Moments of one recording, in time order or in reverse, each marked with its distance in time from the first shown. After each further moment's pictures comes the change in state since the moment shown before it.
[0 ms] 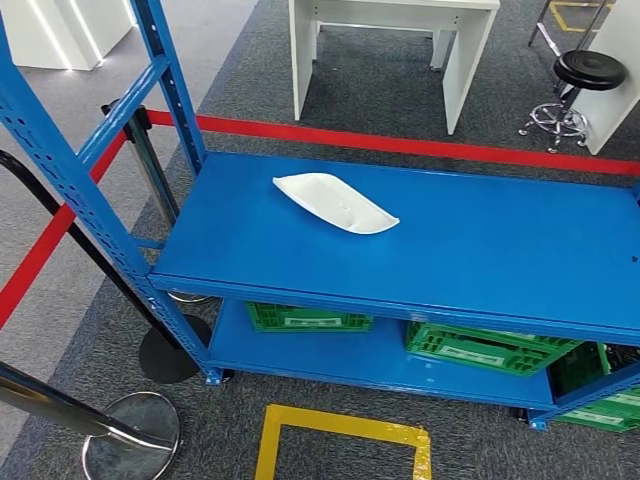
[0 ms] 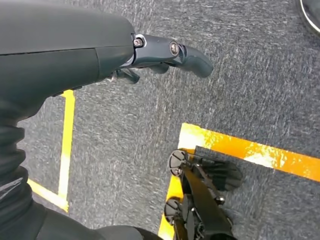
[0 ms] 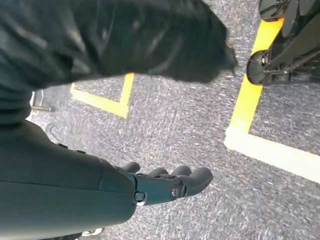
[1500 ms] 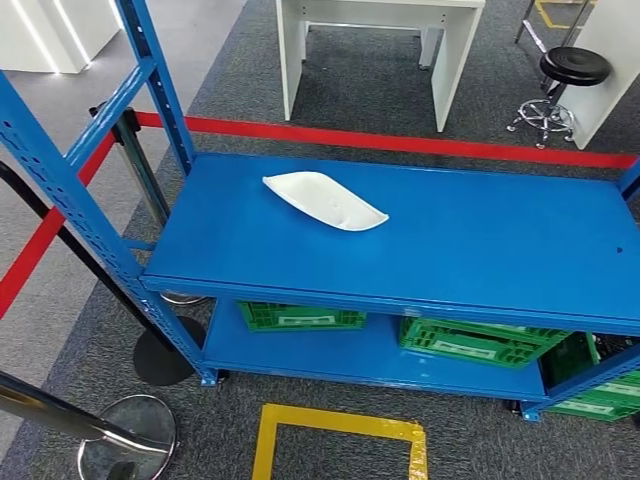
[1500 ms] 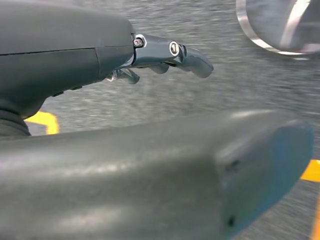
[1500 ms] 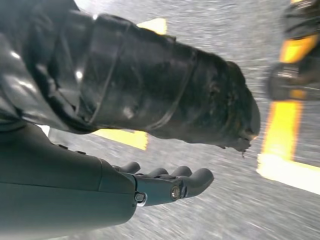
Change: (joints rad) left arm 0.055 0.061 -0.936 -0.185 0.824 0.036 0.192; right arm 0.164 -0.049 0.674 -0.052 -0.763 0.015 0.055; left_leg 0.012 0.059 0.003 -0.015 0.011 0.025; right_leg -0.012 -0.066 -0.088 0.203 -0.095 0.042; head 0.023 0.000
